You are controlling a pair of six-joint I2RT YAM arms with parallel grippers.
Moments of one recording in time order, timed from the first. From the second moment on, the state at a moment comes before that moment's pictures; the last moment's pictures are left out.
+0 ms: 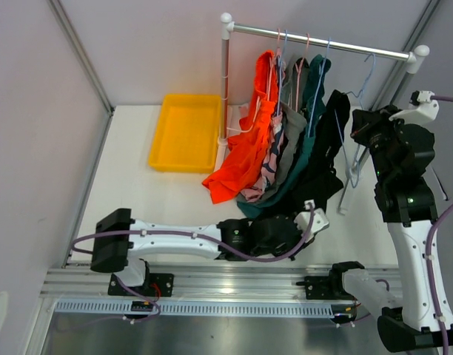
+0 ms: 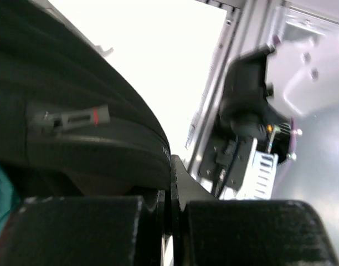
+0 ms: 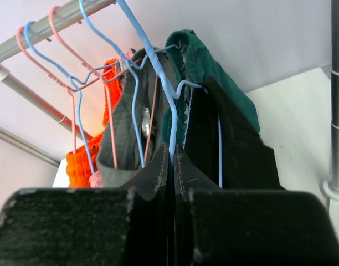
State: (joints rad) left arm -1.47 1.60 1.21 -0.01 -0.19 -0.17; right arm 0.13 0.94 1.35 -0.37 0.15 0.47
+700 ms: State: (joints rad) left arm -1.16 2.07 1.88 -0.38 -0.19 -0.31; right arm 0.12 0.94 1.75 -0.74 0.16 0.54
